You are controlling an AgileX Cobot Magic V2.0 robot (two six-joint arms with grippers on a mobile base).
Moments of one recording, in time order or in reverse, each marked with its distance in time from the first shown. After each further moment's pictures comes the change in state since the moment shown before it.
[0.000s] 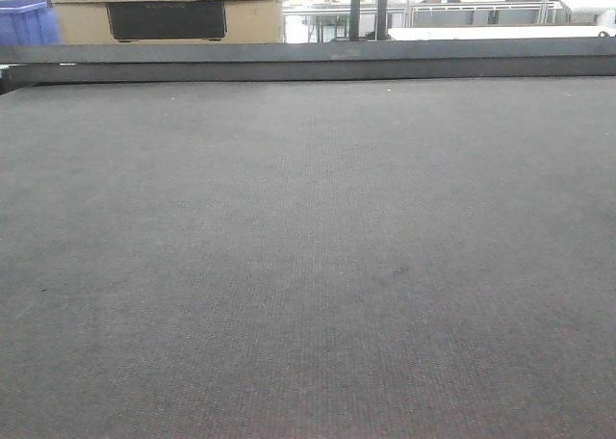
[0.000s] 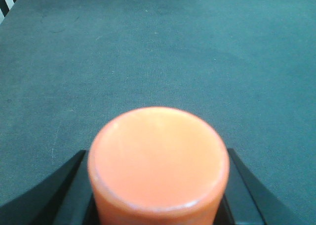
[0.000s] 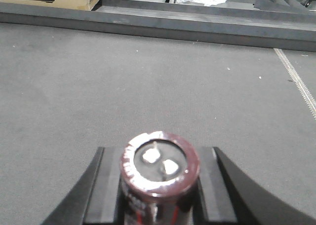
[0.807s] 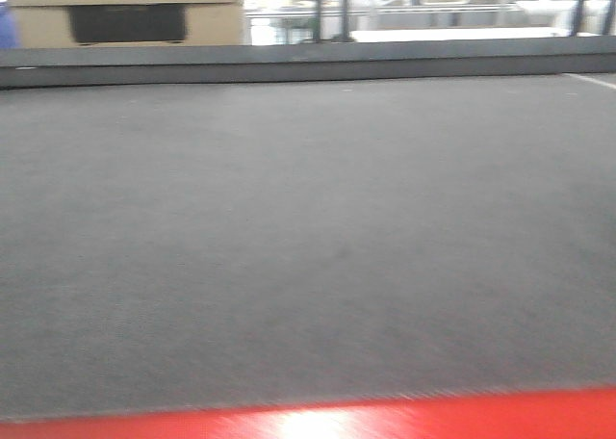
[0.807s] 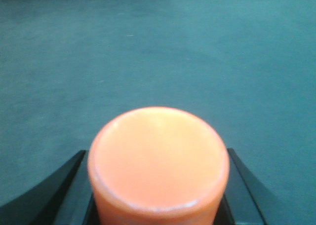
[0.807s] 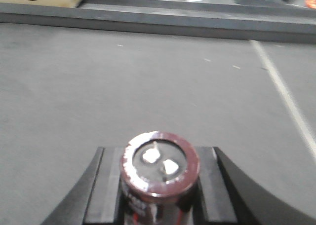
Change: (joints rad) left arm 0.000 0.000 0.000 0.005 -0.002 0.000; right arm 0.001 0.000 0.000 0.000 0.000 0.000
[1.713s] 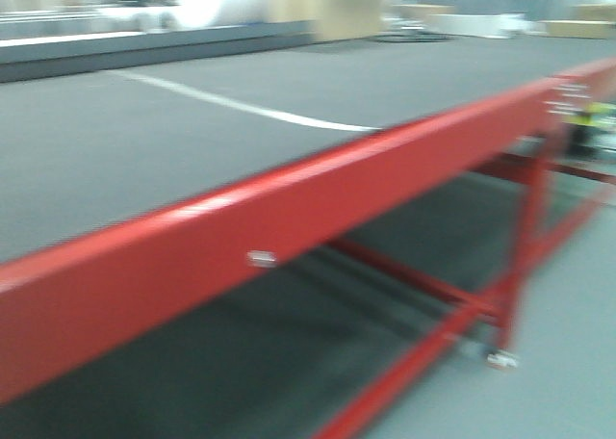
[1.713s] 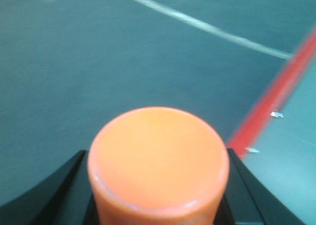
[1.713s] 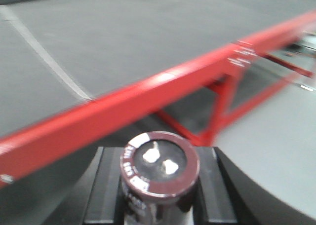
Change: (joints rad) left arm 0.000 -0.002 0.000 0.000 -0.004 0.000; right arm 0.000 0.000 0.000 0.000 0.000 0.000
